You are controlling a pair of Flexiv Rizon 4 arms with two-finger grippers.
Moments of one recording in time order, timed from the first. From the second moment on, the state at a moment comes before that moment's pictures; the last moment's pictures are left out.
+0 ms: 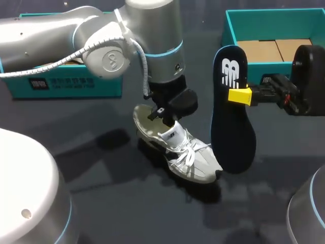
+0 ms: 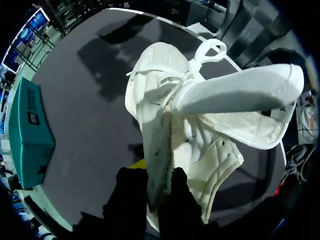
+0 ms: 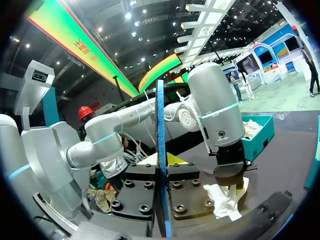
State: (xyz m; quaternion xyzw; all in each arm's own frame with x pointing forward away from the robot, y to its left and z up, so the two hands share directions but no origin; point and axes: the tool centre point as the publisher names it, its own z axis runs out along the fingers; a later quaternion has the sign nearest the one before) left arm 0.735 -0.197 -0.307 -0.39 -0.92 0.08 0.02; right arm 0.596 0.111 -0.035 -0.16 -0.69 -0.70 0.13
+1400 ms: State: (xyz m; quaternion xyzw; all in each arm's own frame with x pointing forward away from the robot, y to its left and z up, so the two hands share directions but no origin) left arm 0.715 -0.205 -0.337 -0.68 -0.72 0.09 0.01; right arm 0.596 0.111 -0.035 -0.16 -0.69 -0.70 0.13
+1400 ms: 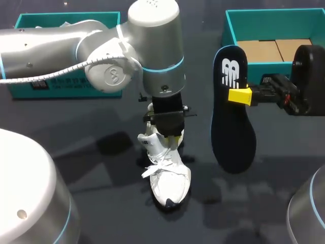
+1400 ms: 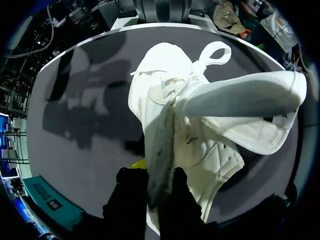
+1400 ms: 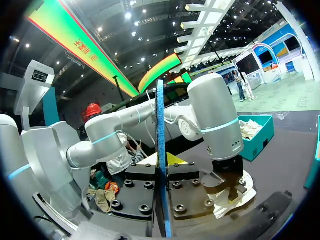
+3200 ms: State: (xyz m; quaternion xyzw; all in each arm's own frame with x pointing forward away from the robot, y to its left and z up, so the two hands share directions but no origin) left arm 0.757 -0.243 -0.239 -0.65 -0.71 0.28 -0.03; right arm 0.596 0.111 -0.035 -0.16 -0.69 -0.70 0.13
